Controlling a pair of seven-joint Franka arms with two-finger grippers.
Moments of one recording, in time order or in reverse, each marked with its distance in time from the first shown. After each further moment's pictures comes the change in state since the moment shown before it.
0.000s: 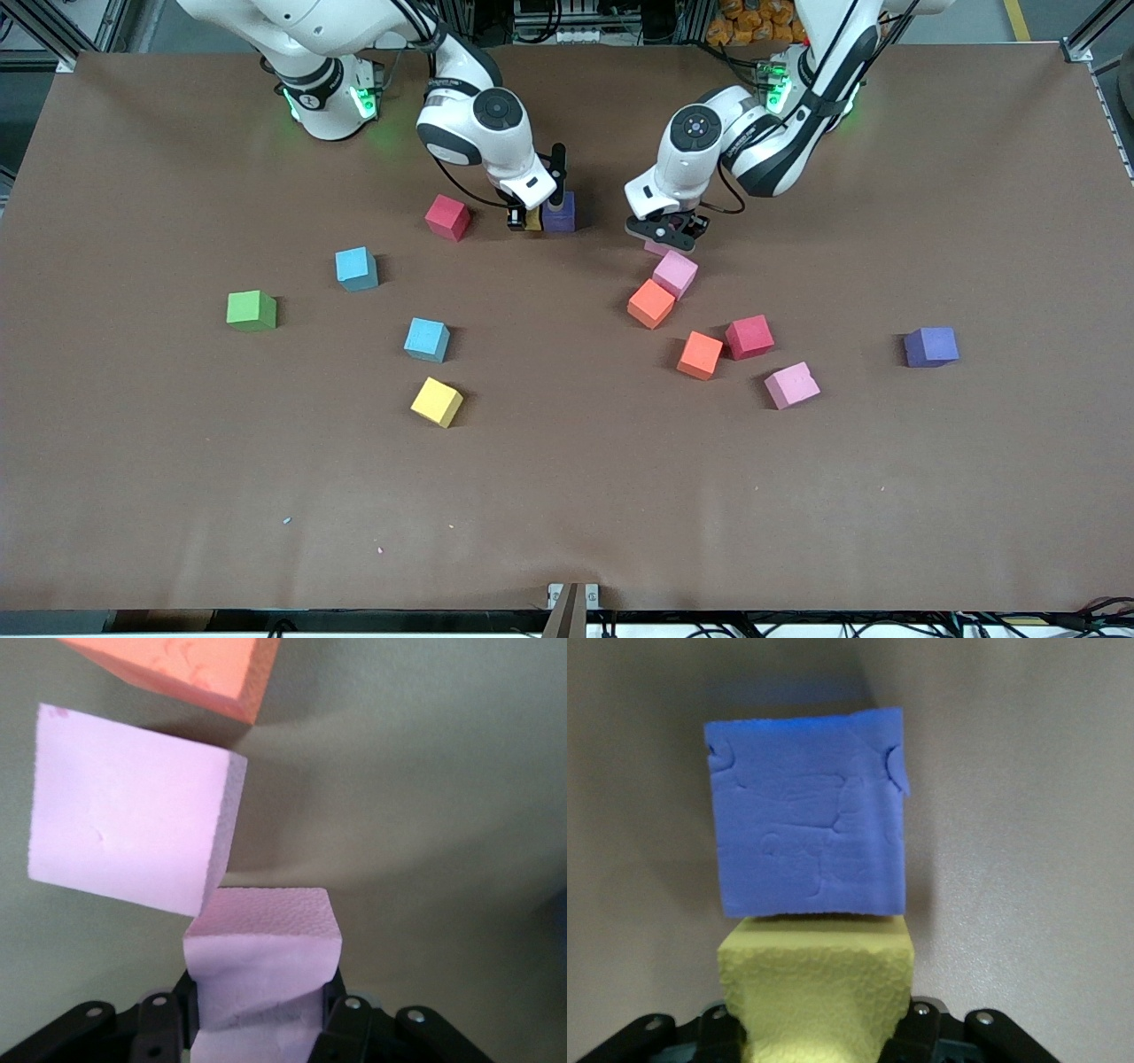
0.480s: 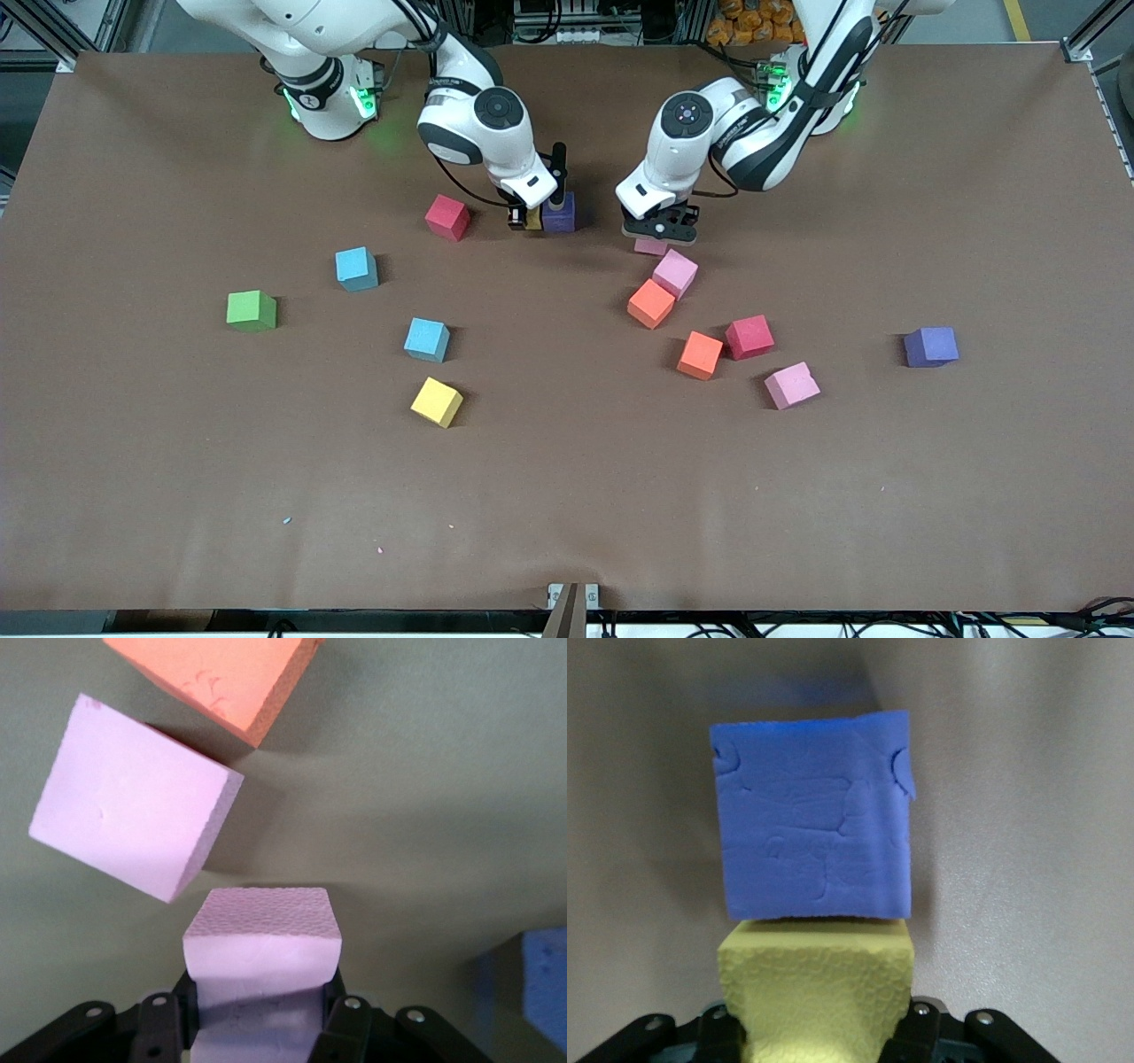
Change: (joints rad) left arm 0.000 -0.016 -0.047 0.025 -0.003 0.001 -0.295; right arm 0.002 0.002 0.000 0.001 0.000 -0.001 0.000
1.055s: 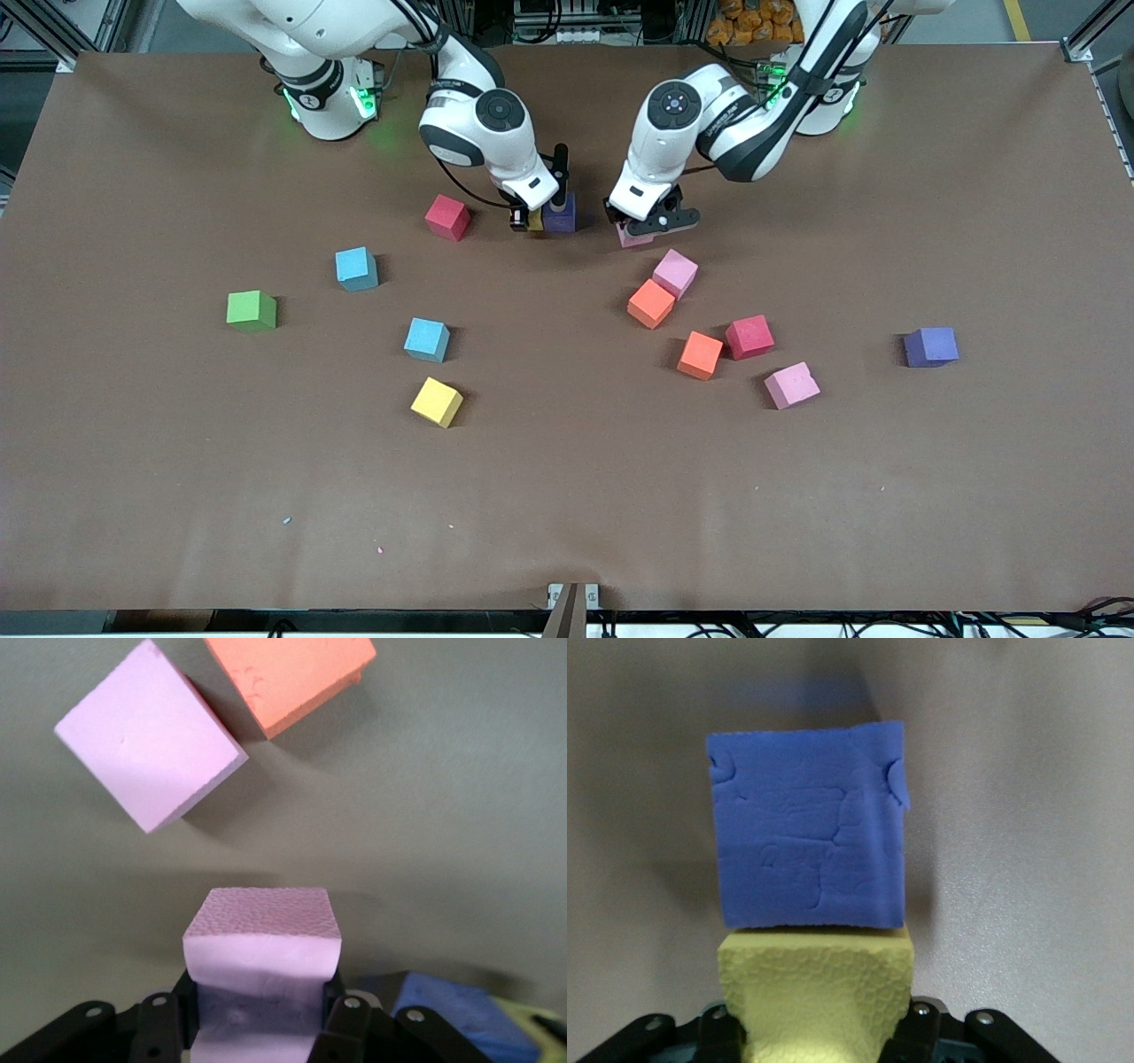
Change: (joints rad) left arm 0.001 -0.013 -0.048 0.103 -0.110 -0.108 -0.388; right arm 0.000 0.012 0.000 0.014 0.000 -0.004 0.000
